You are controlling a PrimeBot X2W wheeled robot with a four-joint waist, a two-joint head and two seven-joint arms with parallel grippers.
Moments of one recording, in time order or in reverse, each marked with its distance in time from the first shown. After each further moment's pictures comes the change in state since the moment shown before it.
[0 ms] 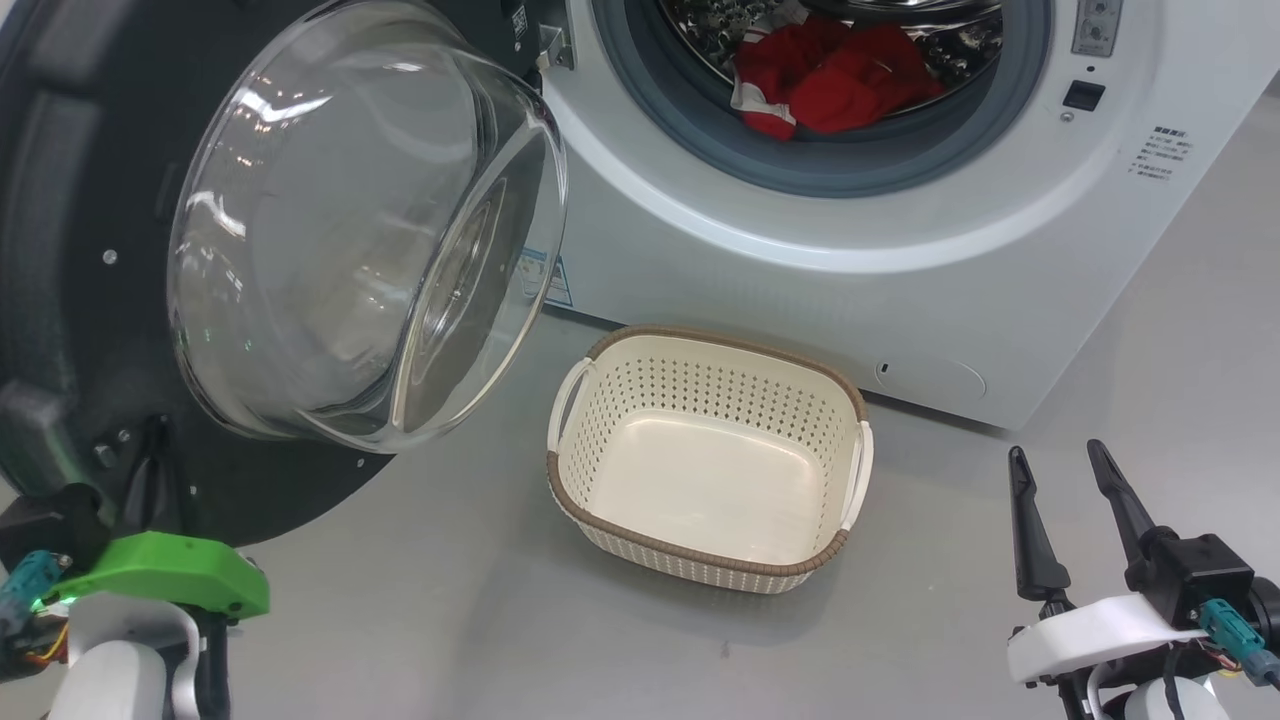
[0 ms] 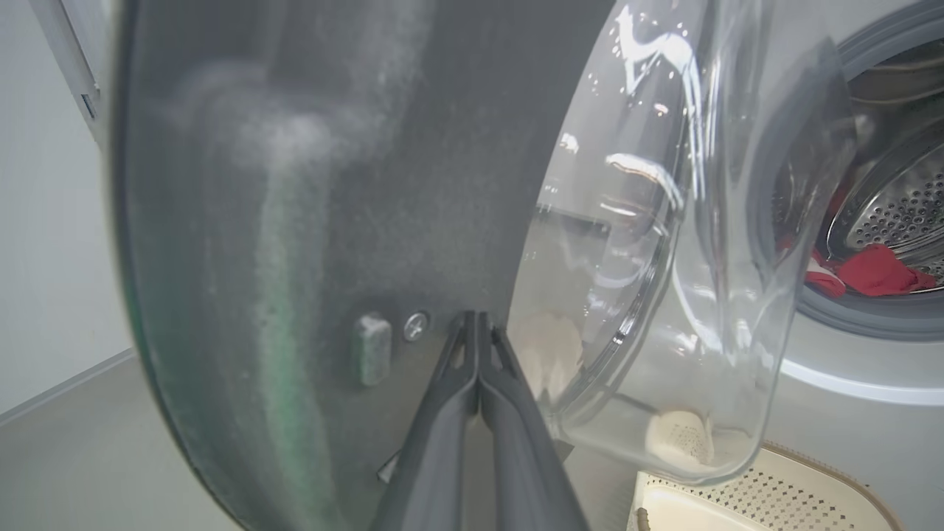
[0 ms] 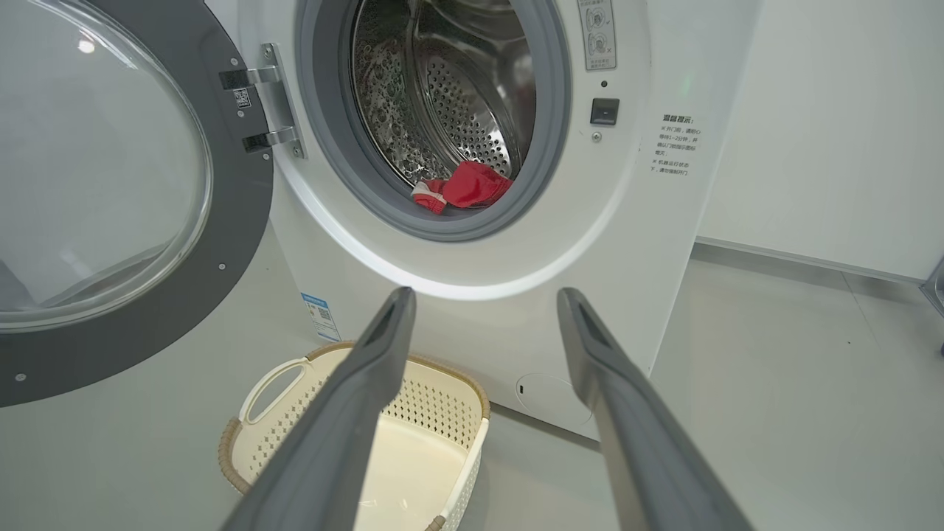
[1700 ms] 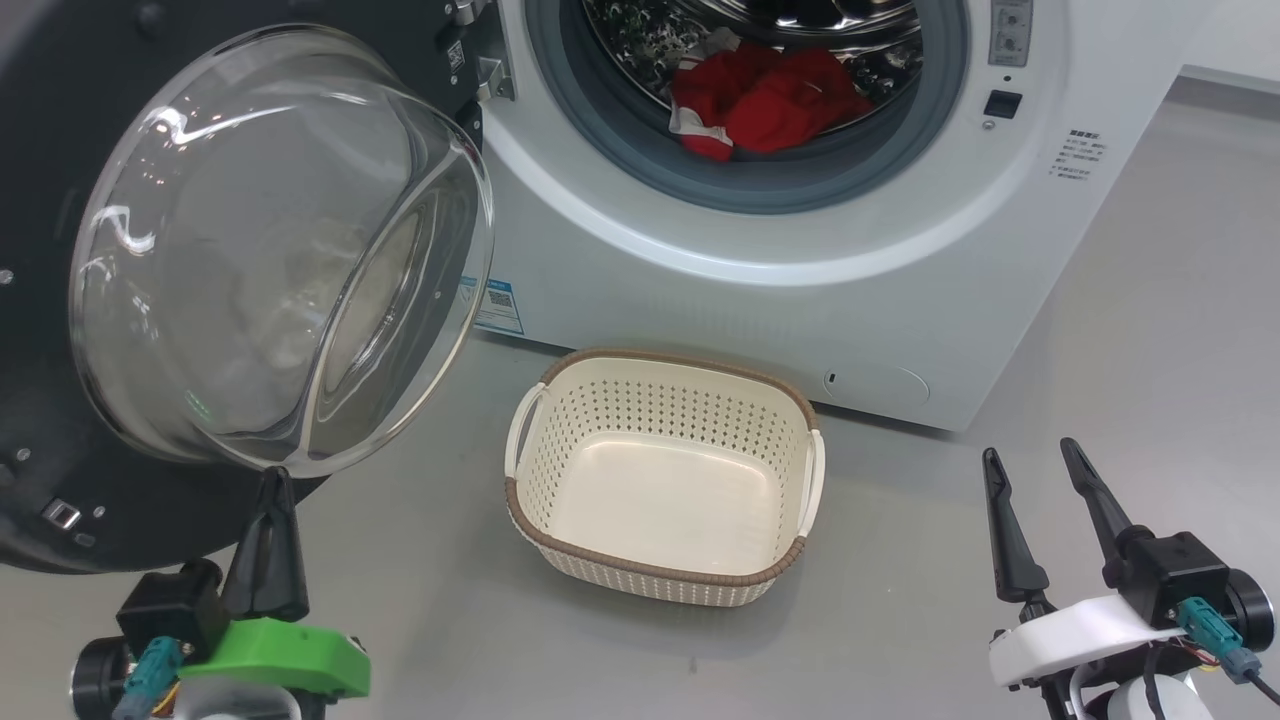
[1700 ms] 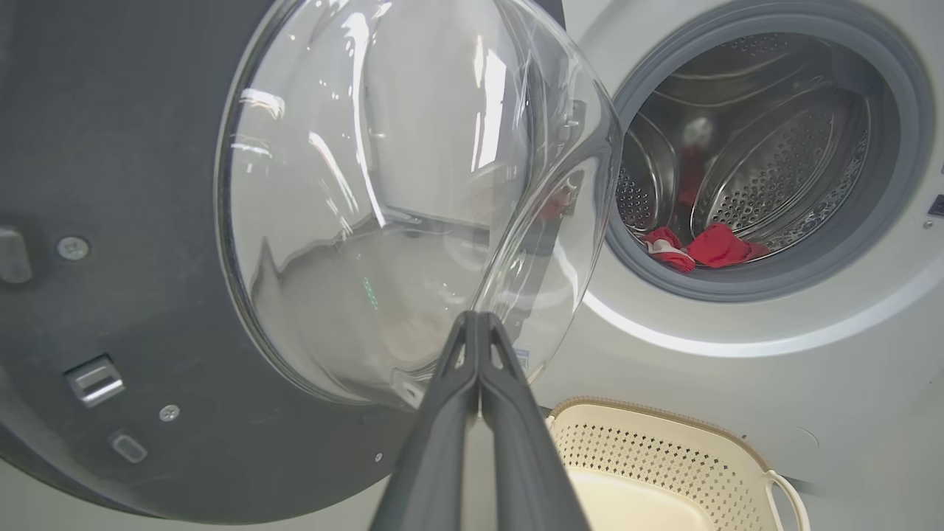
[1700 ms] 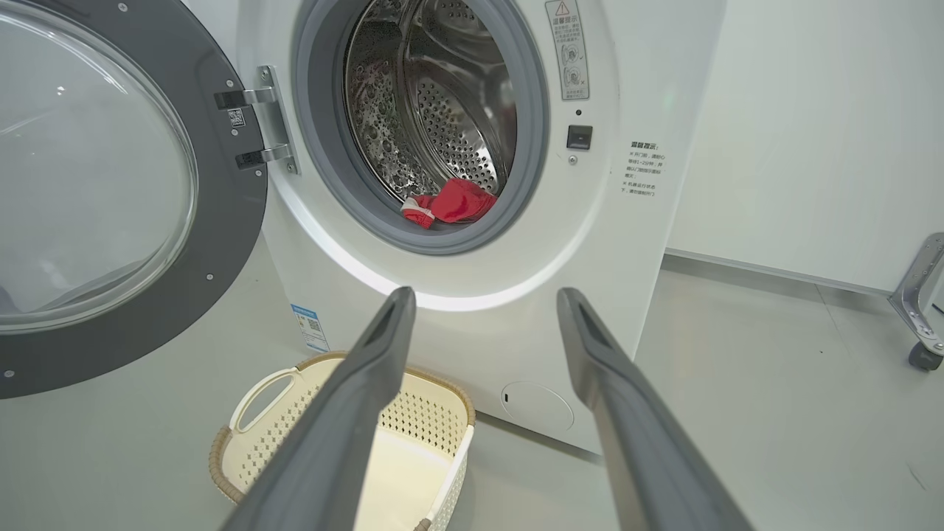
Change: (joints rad) left arm 0.141 -0.078 -0.058 -0.121 0.102 -0.063 -0.073; right arm -0.005 0.003 0.028 0.001 -0.008 0.017 0.000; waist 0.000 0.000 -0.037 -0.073
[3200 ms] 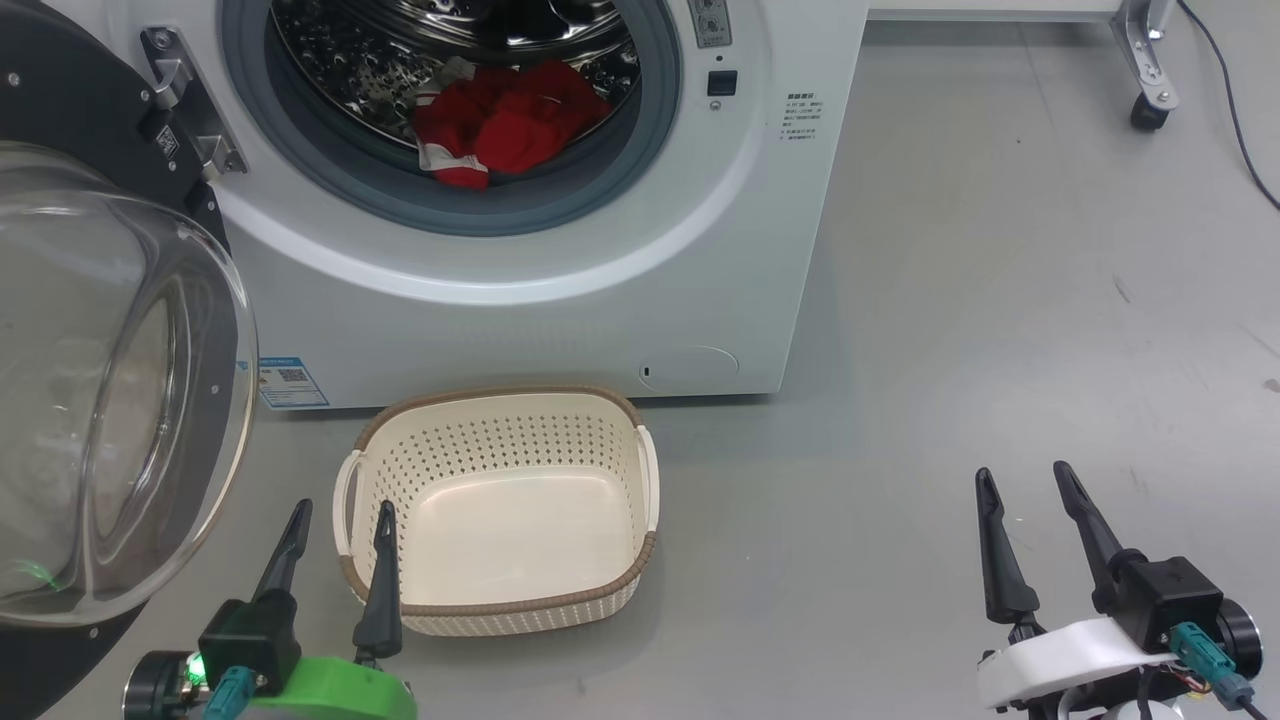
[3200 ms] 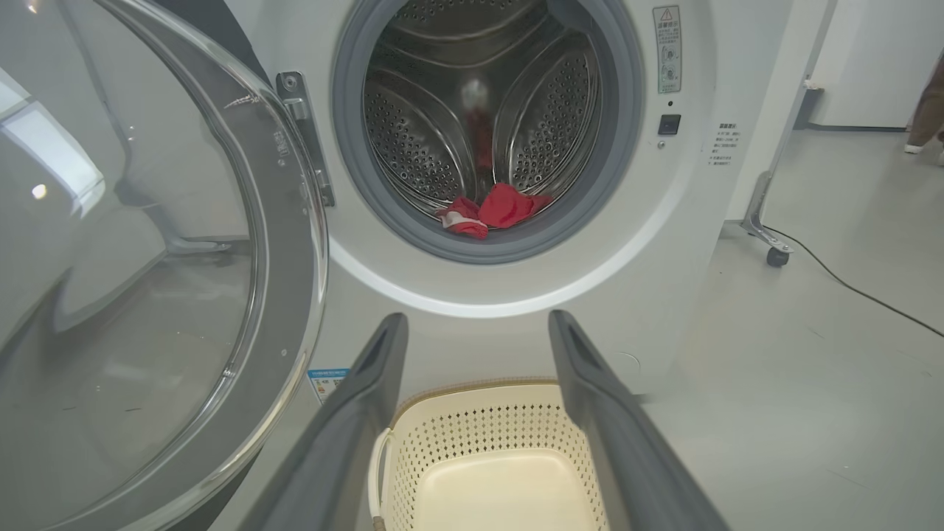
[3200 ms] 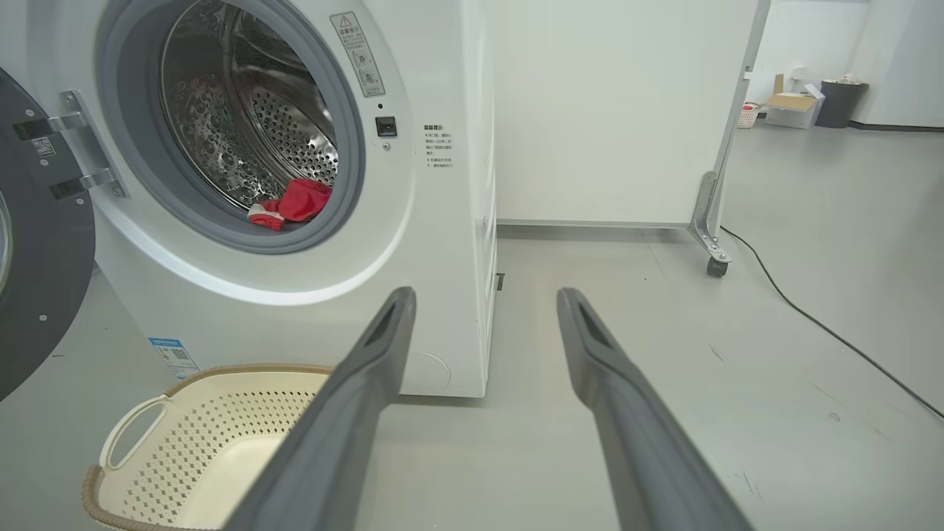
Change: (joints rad) left arm 0.056 -0.002 -0.091 -0.030 0.086 0.011 0.004; right arm 0.048 0.001 0.046 -0.032 0.053 -0.047 0.000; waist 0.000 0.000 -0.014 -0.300
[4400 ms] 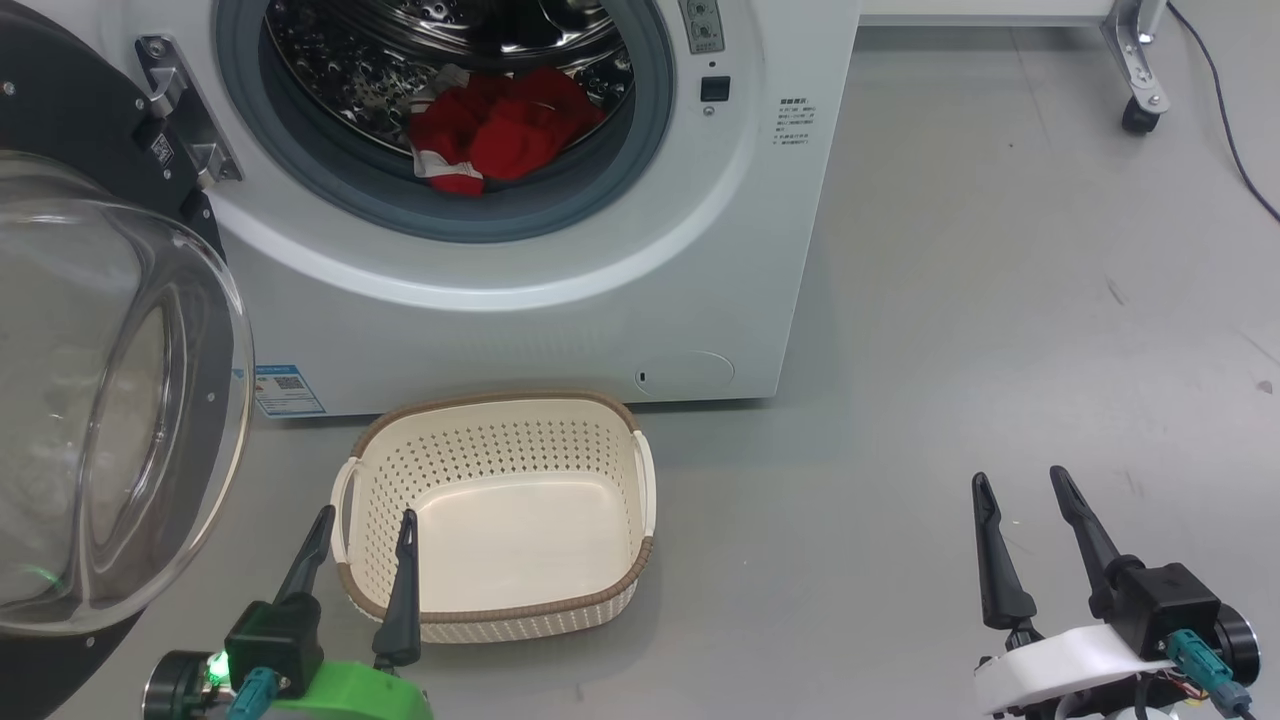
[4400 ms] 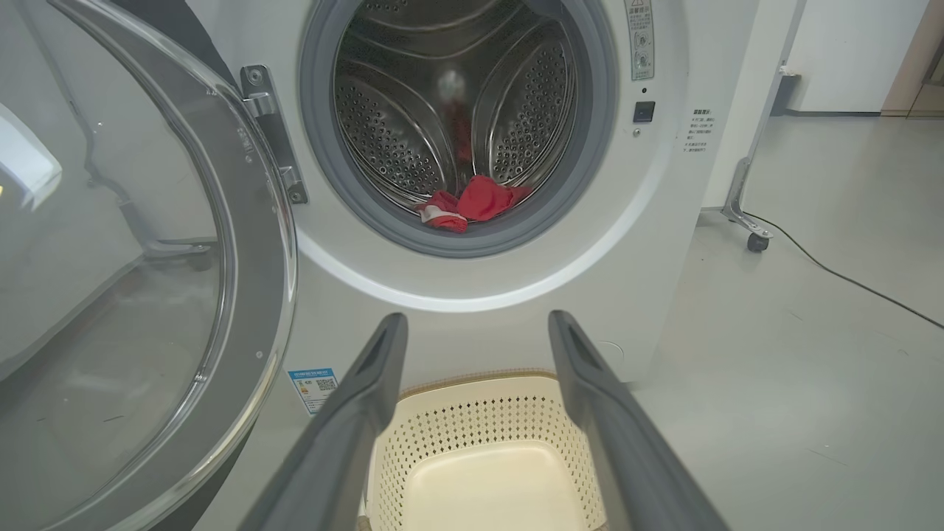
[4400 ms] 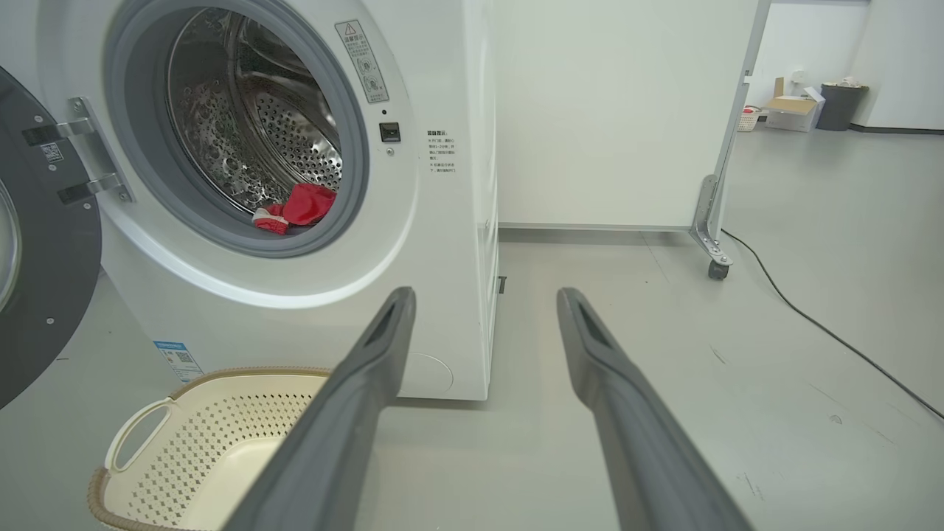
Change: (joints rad) left arm 0.000 0.000 -0.033 0.008 0.011 0.000 0.010; right arm 0.014 0.000 0.010 -0.018 0.003 -0.017 0.000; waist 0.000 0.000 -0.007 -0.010
